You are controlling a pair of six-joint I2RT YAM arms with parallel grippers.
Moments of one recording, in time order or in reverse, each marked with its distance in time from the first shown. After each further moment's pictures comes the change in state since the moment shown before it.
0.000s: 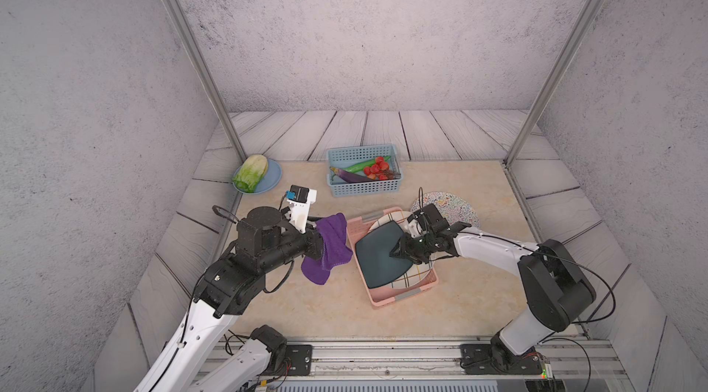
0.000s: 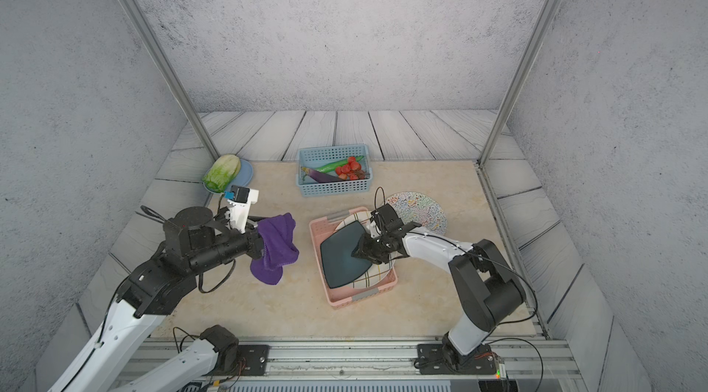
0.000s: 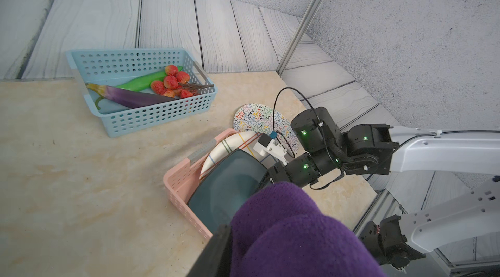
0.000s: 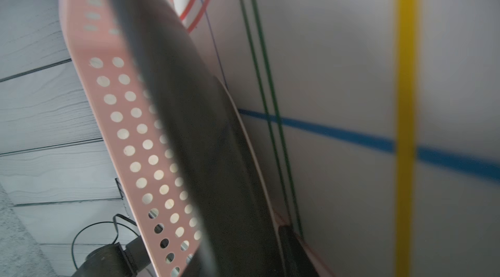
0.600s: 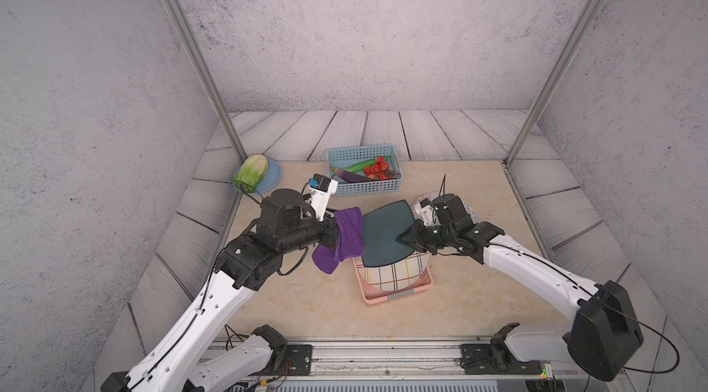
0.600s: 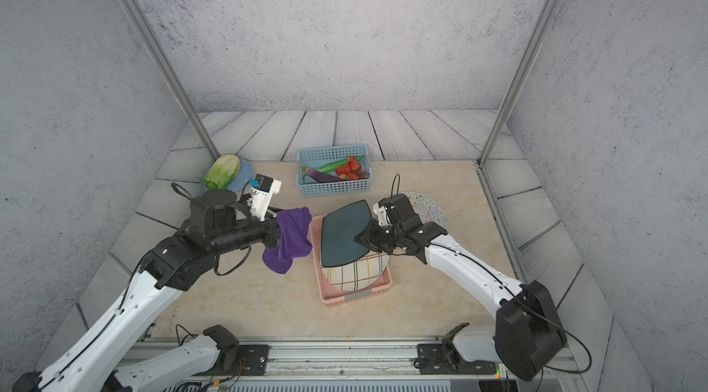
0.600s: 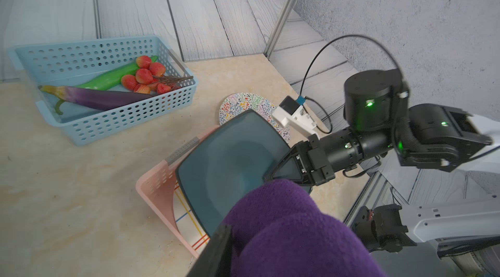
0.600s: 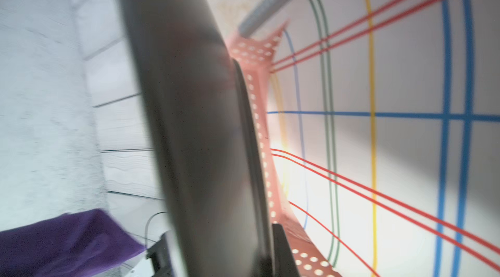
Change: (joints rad) left arm -0.100 0.223 0.143 0.000 0.021 0.054; right arm 0.004 -0.356 0.029 -0.031 -0.001 0.148
